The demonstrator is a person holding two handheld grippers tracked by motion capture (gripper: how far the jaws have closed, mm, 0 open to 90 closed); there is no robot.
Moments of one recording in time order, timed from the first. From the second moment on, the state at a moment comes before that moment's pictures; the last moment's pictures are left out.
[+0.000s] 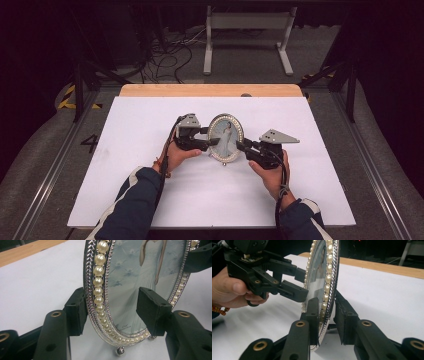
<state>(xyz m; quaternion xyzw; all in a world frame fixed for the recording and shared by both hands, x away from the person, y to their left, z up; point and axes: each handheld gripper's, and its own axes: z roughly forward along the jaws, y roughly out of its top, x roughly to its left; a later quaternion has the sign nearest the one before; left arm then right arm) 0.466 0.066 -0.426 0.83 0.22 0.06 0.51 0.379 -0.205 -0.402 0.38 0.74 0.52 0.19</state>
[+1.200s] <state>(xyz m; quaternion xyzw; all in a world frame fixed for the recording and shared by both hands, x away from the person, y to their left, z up) 0.450 0.086 -0.419 0.83 0.23 0.08 0.50 0.383 -0.203 -0.407 0.38 0.75 0.50 0.20</state>
